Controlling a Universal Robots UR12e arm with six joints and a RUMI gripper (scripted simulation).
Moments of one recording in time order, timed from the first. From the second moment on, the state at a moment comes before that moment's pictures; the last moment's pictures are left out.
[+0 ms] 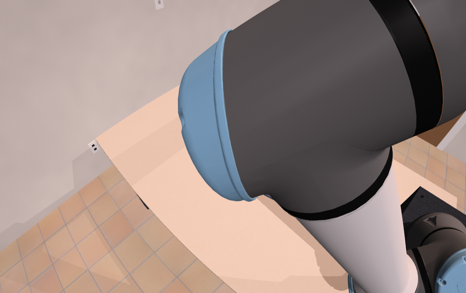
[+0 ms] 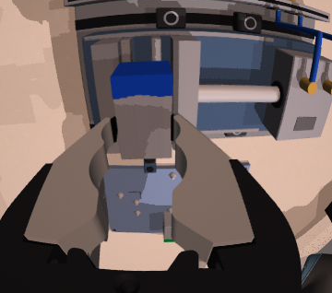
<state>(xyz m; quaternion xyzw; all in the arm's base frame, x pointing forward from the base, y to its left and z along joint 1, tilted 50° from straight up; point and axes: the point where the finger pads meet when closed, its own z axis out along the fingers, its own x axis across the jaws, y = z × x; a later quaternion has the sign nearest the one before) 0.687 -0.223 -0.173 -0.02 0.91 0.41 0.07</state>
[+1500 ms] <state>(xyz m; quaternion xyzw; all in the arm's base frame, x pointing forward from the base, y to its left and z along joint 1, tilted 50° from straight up) 0.687 -0.218 -0.177 -0.02 0.91 0.41 0.07</state>
